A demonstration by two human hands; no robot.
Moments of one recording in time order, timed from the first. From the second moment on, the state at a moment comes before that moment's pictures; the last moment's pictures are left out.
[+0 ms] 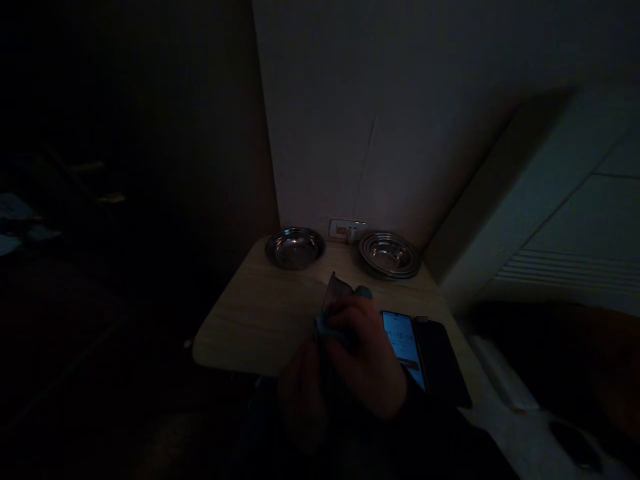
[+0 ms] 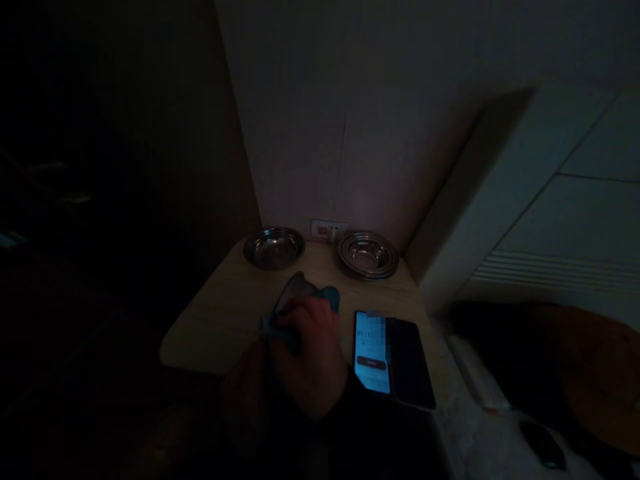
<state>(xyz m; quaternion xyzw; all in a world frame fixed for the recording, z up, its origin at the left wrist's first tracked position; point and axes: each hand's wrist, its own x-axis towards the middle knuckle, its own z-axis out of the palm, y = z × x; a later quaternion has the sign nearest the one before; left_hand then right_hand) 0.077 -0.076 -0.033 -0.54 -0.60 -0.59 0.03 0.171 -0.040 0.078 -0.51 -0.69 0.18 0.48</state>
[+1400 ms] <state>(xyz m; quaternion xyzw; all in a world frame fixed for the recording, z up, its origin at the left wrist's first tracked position) 0.071 -0.076 0.009 -0.37 -0.69 -0.55 -0.28 0.210 -0.037 0.057 -0.54 -0.49 0.35 0.58</state>
